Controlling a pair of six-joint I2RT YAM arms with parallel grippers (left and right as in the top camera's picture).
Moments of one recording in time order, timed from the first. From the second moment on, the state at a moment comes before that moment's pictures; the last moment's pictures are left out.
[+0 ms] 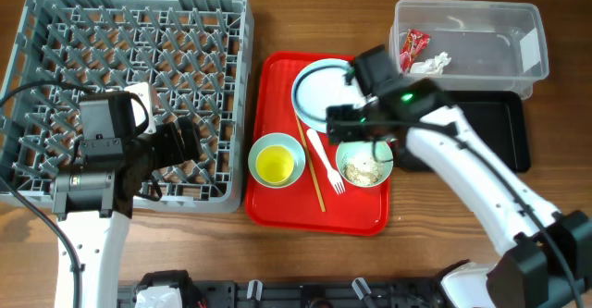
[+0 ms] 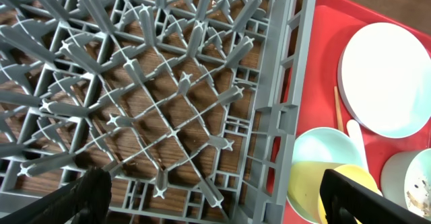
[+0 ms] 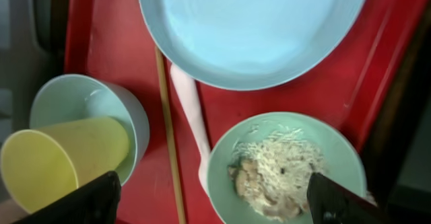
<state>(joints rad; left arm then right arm) 0.05 1.06 1.01 -0.94 0.12 -0.20 0.50 1.58 1.24 -0.90 -0.08 0.39</state>
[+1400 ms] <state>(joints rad) 0.05 1.06 1.01 -0.94 0.12 -0.20 0.64 1.78 1.17 -0.83 0.08 0.63</state>
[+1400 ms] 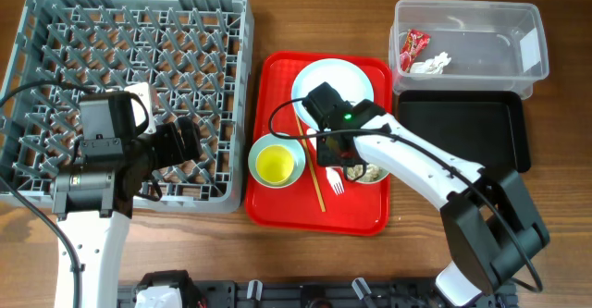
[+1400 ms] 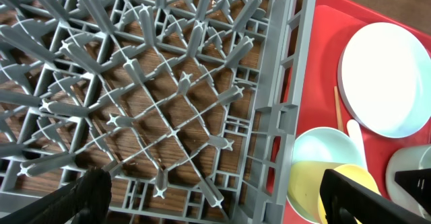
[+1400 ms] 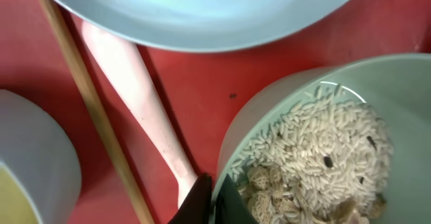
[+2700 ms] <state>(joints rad) 0.05 1.06 1.01 -0.94 0.12 -0.20 -0.16 1.57 1.10 -0.71 -0.57 0.37</state>
